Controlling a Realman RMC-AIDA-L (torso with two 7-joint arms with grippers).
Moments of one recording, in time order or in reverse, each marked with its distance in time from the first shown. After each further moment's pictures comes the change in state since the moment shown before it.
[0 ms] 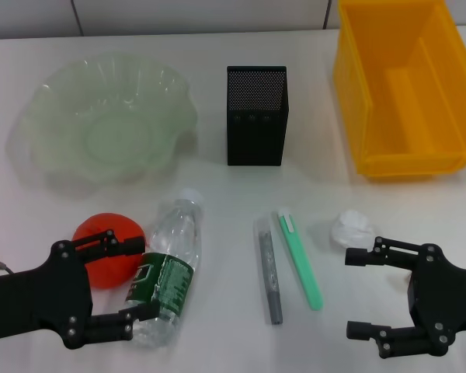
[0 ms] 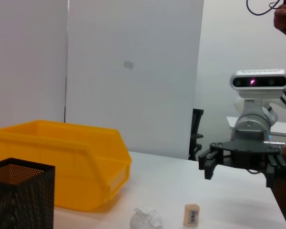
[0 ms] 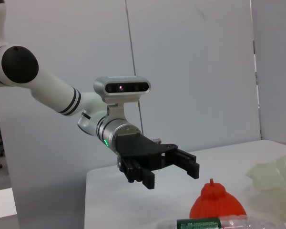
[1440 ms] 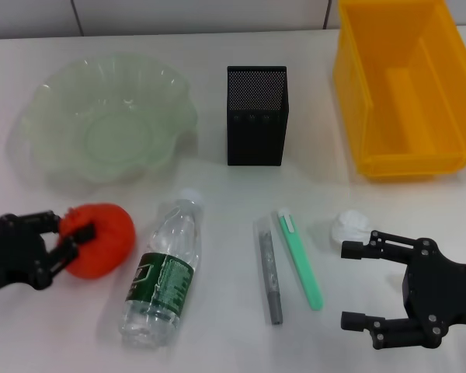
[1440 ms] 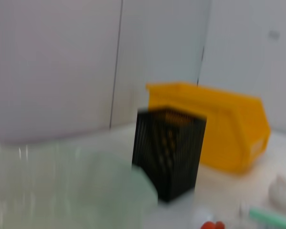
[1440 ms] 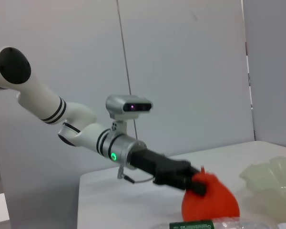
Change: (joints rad) left arm -0.005 0.004 -0.250 -0.084 0.068 -0.255 -0.035; right arm 0.012 0.000 0.012 0.026 0.003 0.020 0.004
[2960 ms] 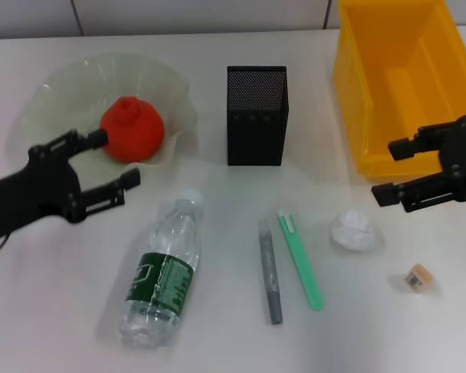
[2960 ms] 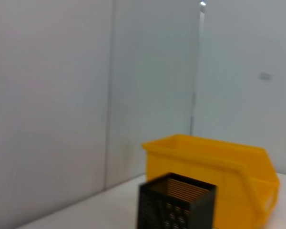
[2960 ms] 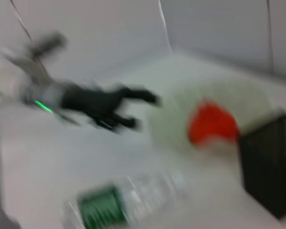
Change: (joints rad) left arm -0.101 -0.002 0.175 0.004 -0.229 -0.060 -0.018; right arm 0.088 0.000 -0.215 -0.958 -0.122 0.020 1.156
